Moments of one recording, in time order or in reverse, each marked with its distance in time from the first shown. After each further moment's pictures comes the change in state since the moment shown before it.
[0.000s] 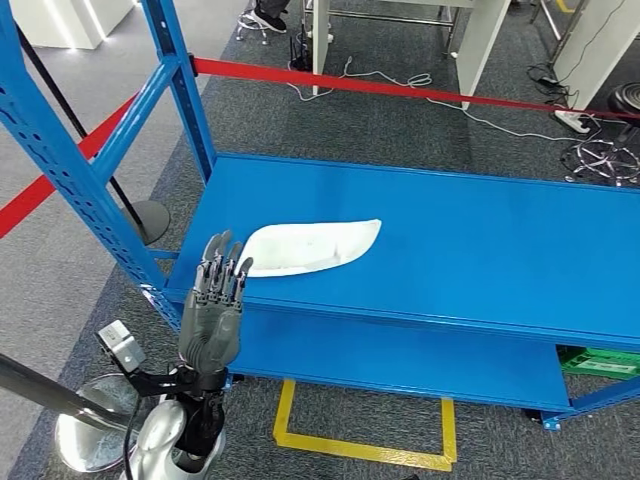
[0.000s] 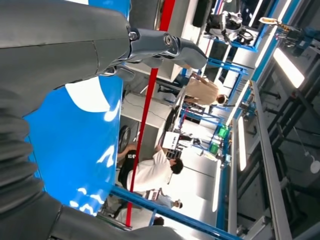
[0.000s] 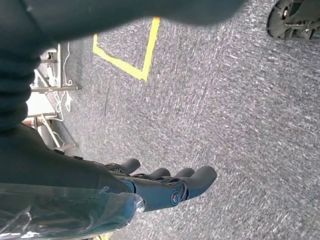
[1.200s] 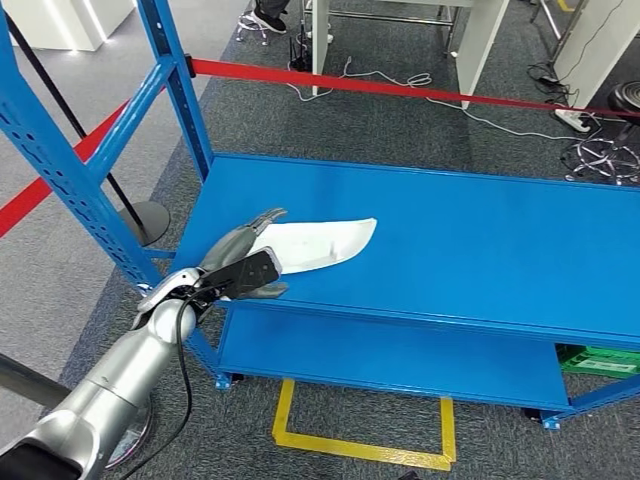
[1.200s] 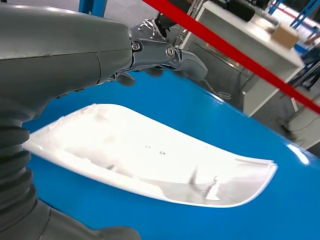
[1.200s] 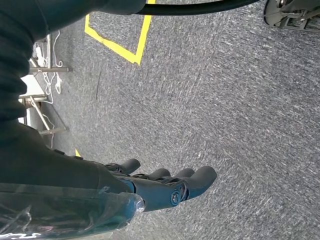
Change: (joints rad) left arm -0.550 0.226 -0.150 0.473 -0.766 0.063 0.325; right arm -0.005 -0.006 0.000 0.000 0.066 -0.002 -0.032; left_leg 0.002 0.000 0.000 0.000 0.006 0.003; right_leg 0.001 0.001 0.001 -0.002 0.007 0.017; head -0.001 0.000
